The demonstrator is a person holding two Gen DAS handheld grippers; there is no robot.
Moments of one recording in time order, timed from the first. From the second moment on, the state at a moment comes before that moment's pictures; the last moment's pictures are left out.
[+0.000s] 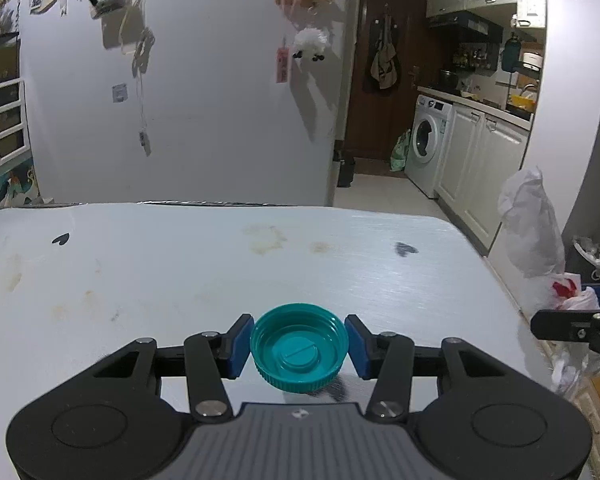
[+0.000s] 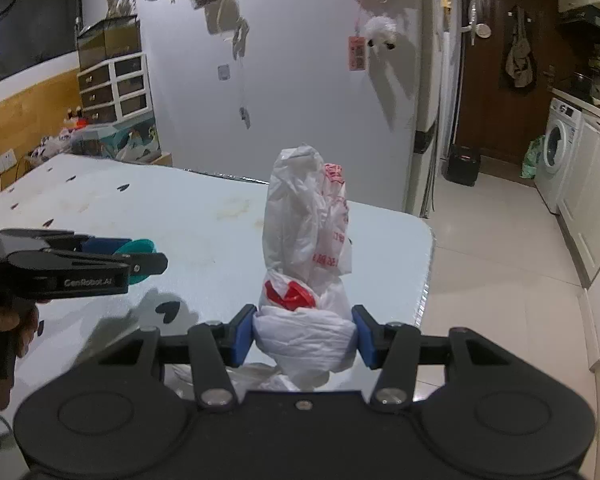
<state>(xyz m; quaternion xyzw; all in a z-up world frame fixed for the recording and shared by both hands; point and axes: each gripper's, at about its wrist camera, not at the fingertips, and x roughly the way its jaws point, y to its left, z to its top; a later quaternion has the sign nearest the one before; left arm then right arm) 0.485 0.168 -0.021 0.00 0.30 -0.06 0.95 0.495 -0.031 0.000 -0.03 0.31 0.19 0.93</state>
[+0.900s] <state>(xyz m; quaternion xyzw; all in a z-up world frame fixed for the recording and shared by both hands) 0.381 0.007 -0.029 0.01 0.30 -0.11 0.95 0.378 -0.179 -0.003 -0.02 0.29 0.10 0.95</state>
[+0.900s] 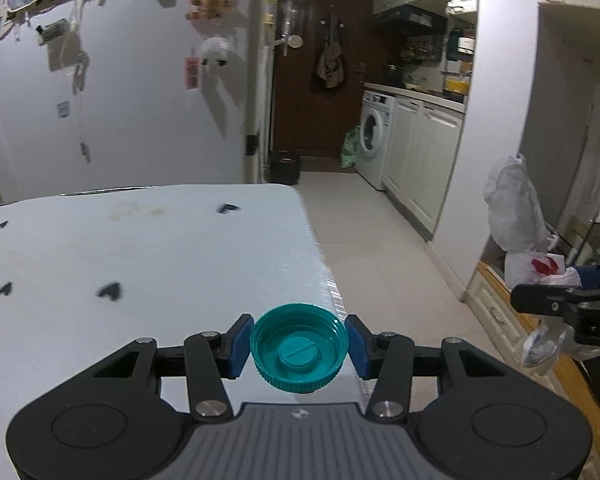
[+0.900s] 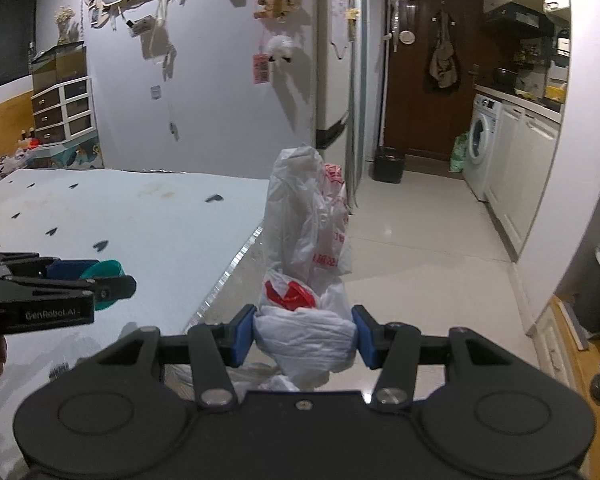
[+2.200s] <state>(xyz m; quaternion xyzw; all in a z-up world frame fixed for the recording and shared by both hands) 0.331 -0.197 -0.216 0.06 0.49 -0.15 0.86 0.287 -0.338 -0.164 0.00 0.41 0.04 0.91</state>
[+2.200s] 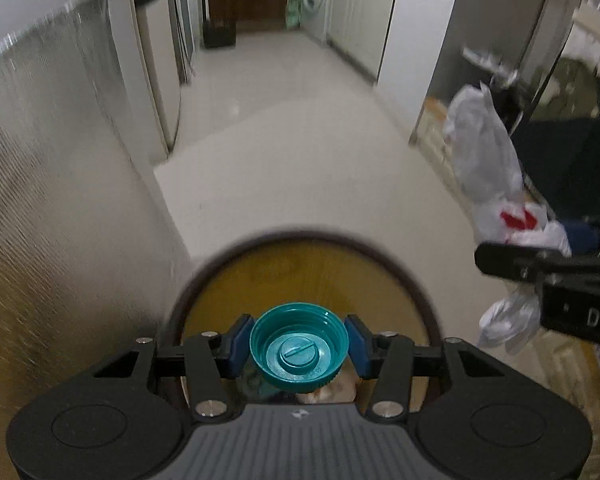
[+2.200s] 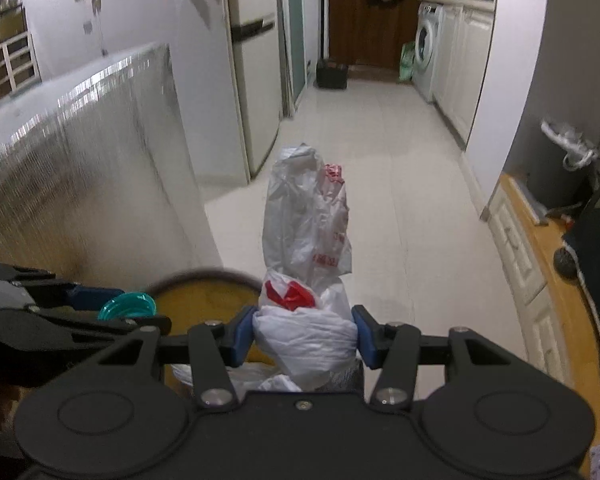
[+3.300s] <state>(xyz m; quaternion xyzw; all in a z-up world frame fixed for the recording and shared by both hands) 0.333 -0.190 -0.310 0.12 0.58 -0.20 0.78 0.375 -0.273 -0.279 -0.05 0.56 0.10 0.82</state>
